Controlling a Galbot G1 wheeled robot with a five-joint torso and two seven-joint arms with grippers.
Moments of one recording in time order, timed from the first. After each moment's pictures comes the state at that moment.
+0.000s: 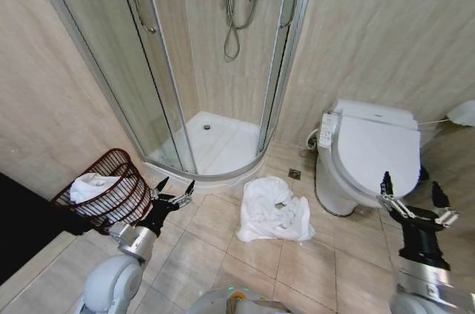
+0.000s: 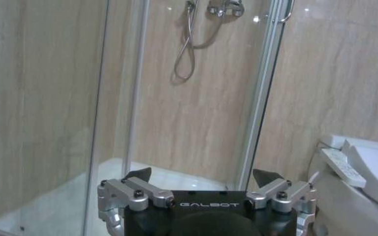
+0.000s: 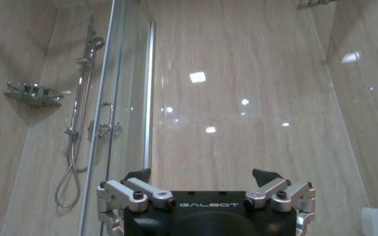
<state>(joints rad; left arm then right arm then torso) 1.71 -1.30 -0.72 -2.33 -0.47 0.17 0.16 -1.77 1.51 1.04 2.30 0.49 0.39 -0.13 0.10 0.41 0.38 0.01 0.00</state>
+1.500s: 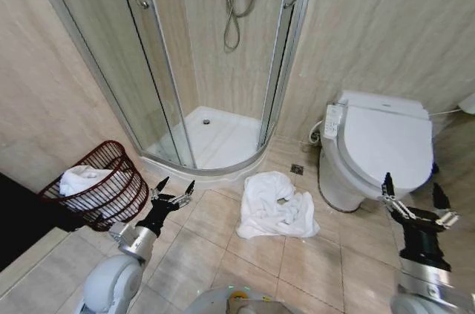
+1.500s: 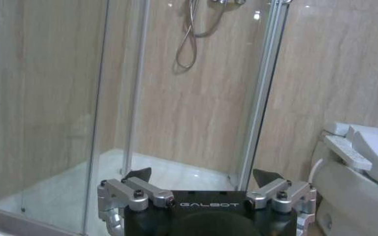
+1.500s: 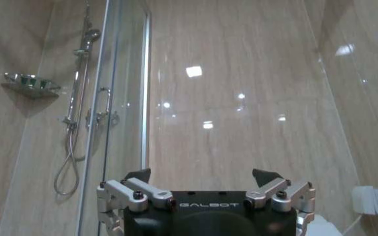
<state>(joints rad) 1.71 -1.30 -0.72 -2.33 -0.47 0.17 0.16 -1.77 1.51 1.05 2.29 0.51 0.39 -0.13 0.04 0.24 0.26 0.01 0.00</state>
